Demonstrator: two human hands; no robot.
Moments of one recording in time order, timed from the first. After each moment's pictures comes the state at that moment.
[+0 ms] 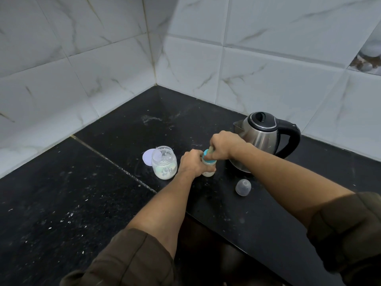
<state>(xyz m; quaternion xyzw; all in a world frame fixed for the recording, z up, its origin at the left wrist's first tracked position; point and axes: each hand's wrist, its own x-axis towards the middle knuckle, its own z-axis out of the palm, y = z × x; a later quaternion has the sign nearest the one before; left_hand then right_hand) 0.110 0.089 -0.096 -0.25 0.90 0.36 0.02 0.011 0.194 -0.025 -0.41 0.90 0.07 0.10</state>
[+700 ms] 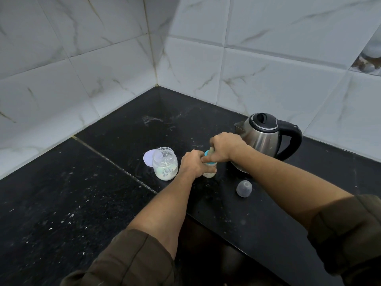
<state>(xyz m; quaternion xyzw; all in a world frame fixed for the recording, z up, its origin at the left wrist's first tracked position) 0.108 0.087 -0.095 -0.25 0.90 0.36 0.03 0.014 0.191 -0.028 -0.39 0.91 0.08 0.09</state>
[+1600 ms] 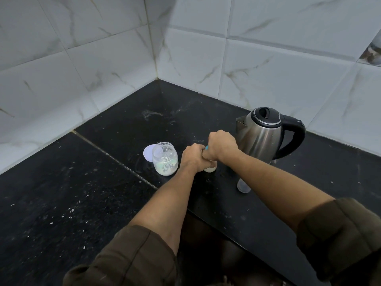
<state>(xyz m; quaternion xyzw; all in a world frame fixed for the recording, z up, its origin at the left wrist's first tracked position) 0.101 0.088 -0.099 -0.26 0.91 0.33 0.02 0.036 0.177 -0.039 -0.32 0.95 0.02 0.08</state>
